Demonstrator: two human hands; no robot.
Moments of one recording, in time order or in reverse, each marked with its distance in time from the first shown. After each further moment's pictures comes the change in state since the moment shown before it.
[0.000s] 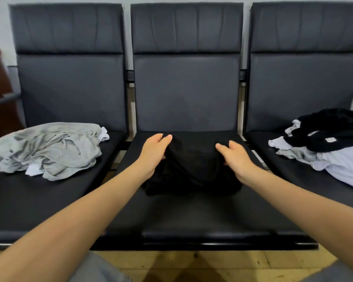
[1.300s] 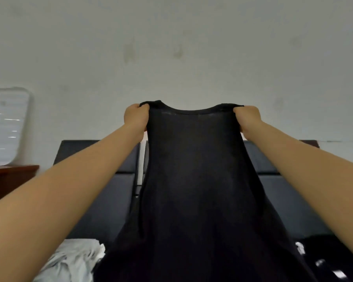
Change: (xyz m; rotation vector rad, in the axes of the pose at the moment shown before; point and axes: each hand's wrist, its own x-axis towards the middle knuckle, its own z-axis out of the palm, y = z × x) left_hand 0.047 0.387 -0.067 -0.160 0.389 0.560; right_hand 0.025 -0.403 -0.138 0.328 0.321 -0.518
